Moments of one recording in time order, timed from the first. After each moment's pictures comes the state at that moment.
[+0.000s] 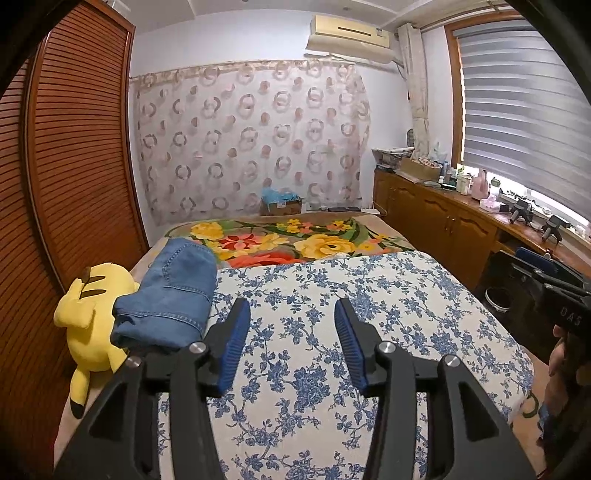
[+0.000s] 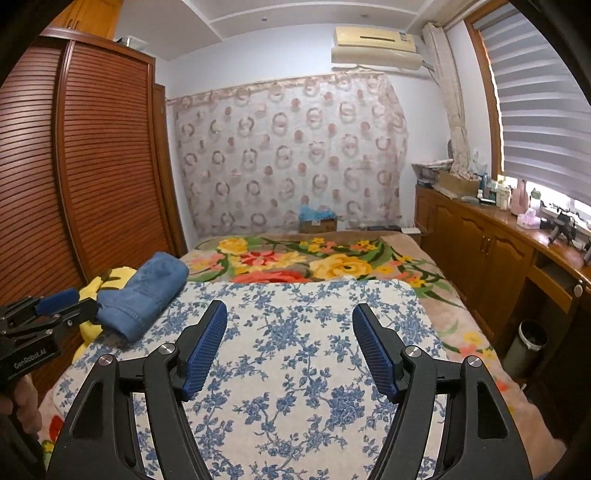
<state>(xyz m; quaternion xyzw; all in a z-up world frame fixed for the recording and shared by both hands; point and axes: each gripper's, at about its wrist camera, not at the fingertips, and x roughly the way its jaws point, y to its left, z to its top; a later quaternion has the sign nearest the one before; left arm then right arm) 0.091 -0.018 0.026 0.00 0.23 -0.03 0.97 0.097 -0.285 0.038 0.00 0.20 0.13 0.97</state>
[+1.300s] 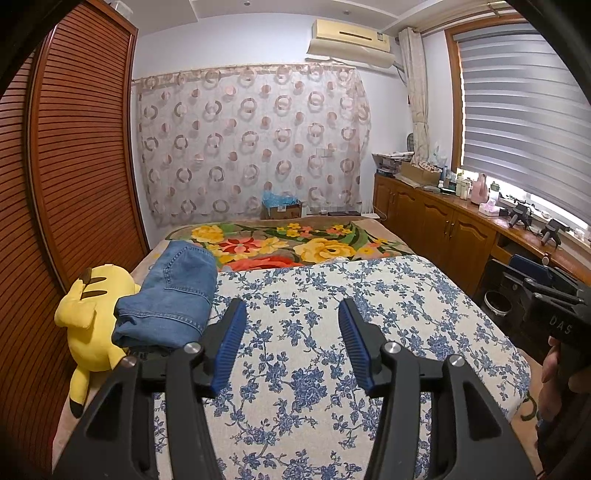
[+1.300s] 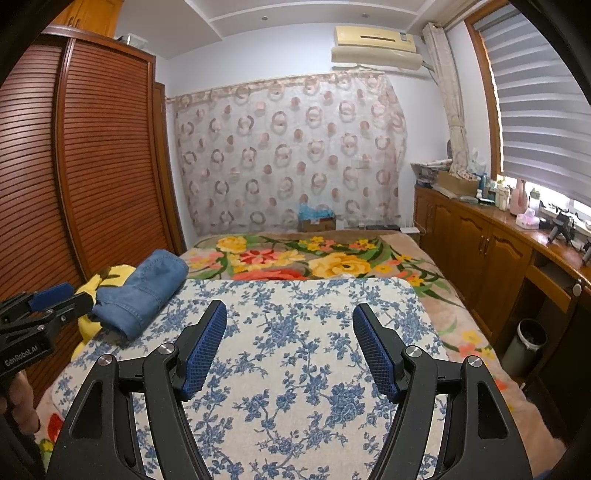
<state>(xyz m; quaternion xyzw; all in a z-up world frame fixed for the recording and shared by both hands) 0.087 -0.018 0.028 0.00 0.23 -0.03 0.97 0.095 -0.287 0.035 0.00 0.20 0.13 0.97</state>
